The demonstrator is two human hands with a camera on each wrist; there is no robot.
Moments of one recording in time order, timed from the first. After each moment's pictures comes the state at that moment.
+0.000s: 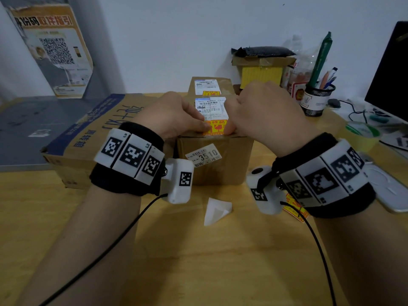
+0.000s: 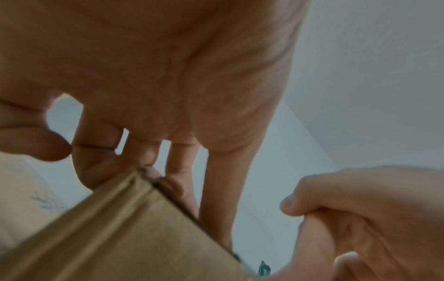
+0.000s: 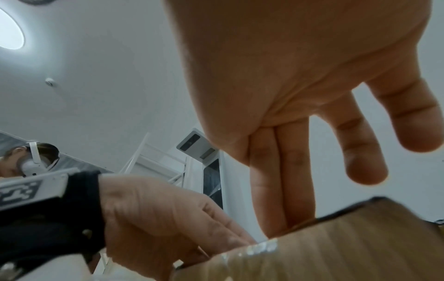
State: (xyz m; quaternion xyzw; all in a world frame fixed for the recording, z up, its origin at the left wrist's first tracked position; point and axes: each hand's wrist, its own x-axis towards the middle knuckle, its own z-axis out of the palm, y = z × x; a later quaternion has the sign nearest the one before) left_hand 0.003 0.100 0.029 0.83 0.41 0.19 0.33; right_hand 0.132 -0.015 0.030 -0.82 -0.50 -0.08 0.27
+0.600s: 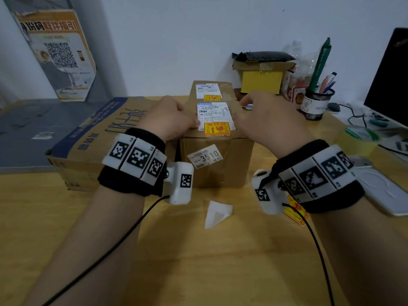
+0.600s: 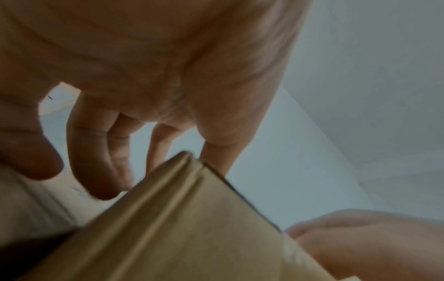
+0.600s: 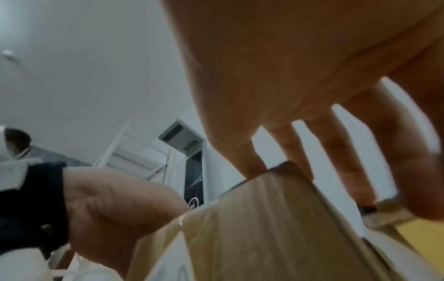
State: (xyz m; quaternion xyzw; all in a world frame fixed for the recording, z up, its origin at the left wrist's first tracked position) left_hand 0.003 0.105 0.026 0.78 0.47 0.24 0.33; right_hand 0.139 -0.019 0.026 -0.86 -0.42 -0.03 0.27
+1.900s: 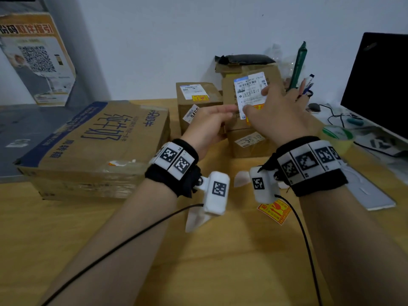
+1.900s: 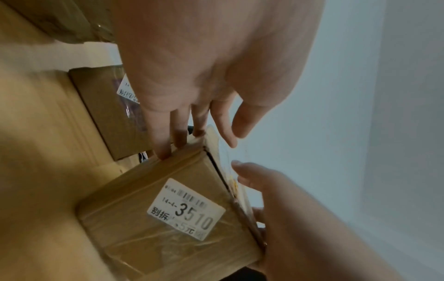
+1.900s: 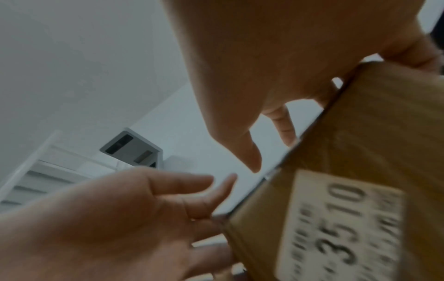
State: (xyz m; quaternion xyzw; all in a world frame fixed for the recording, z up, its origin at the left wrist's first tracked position) left_hand 0.094 0.060 -0.007 0.65 0.25 0.28 0.66; right_hand 0.206 -0.029 0.015 -0.91 -0.31 -0.06 0.27
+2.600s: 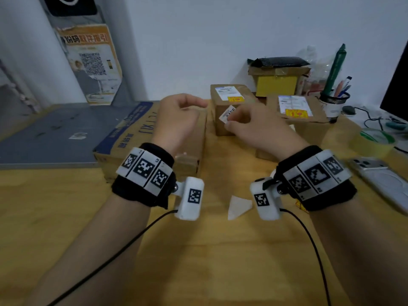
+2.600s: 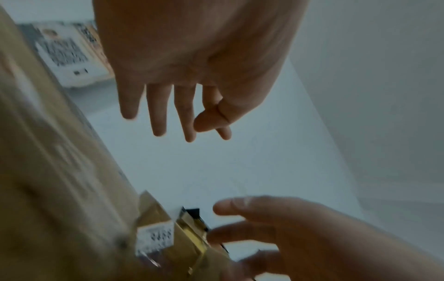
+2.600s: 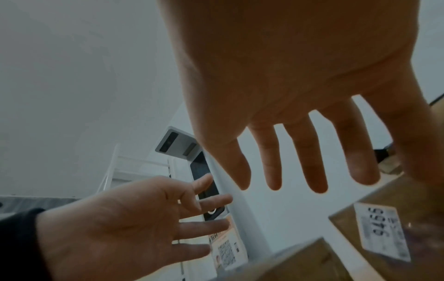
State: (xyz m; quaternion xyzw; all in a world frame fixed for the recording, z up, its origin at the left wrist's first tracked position) left_hand -0.032 0.096 0.021 0.70 0.36 0.44 0.43; right_hand 0.114 -0.003 0.020 -0.79 -0.50 0.08 0.35
